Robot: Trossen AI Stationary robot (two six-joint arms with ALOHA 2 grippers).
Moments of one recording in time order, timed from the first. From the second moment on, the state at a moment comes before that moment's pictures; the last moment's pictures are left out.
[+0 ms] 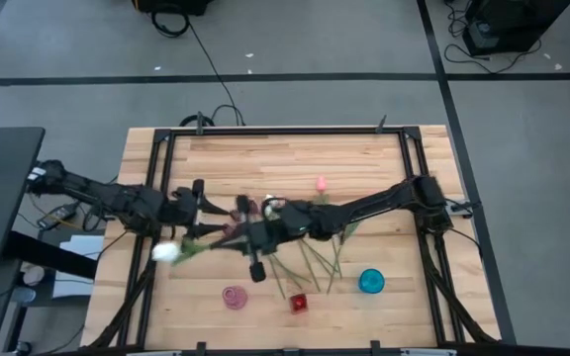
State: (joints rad) left arm -0.32 0.64 0.52 -0.07 -0.26 -0.13; right arm 0.20 2.04 1.67 0.55 -0.05 -0.22
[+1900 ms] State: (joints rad) left arm -0.36 0.94 0.55 0.46 -0.46 0.00; right arm 0.15 1.91 1.24 1.00 0.14 -0.21
